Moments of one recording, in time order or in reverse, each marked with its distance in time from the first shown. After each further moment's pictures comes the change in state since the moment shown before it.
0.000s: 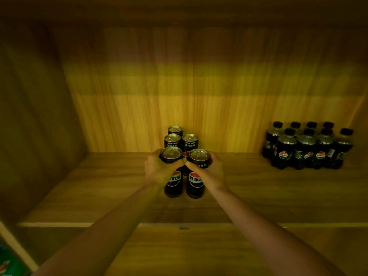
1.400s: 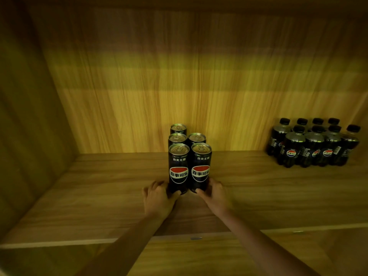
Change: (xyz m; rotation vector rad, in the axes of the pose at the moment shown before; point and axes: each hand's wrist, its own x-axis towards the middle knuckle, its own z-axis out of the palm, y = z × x) left_hand 0.015 -0.116 0.010 0.683 -0.225 0.107; right_hand -0.007 0.089 0.015 -0.611 -0.145 0.046
